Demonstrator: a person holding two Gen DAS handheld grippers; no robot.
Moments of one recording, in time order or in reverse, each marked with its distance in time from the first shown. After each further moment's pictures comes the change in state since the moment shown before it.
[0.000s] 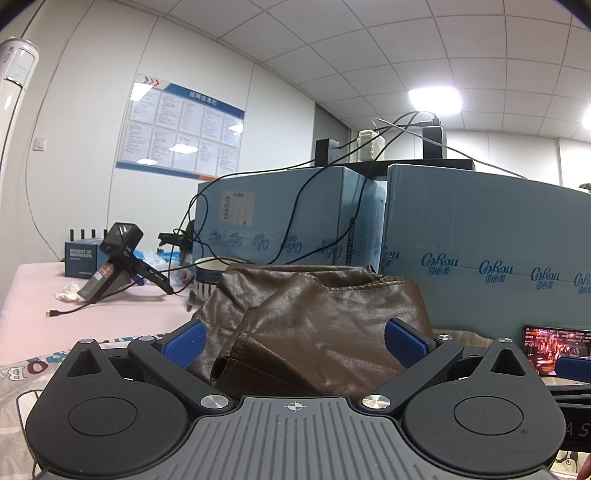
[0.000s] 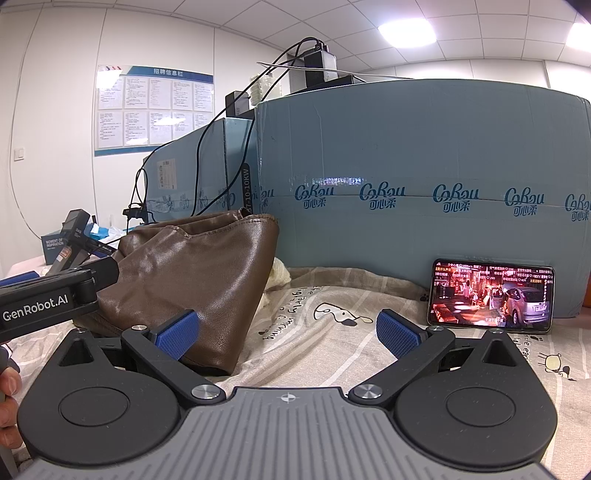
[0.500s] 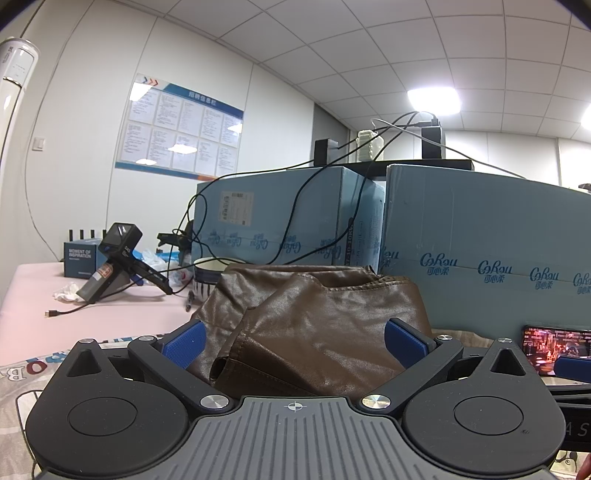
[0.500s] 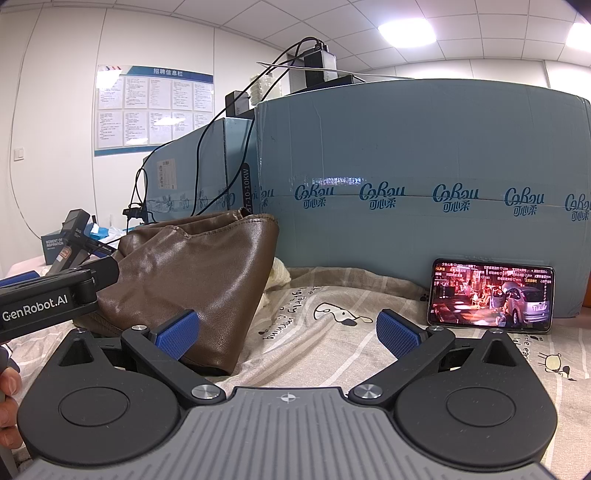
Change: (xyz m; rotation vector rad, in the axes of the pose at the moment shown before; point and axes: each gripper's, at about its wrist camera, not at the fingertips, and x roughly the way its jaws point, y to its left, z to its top) left arm -0.001 -0.001 0.001 0.001 -0.001 -0.003; right arm 0.000 0.000 0.000 0.000 0.000 0.000
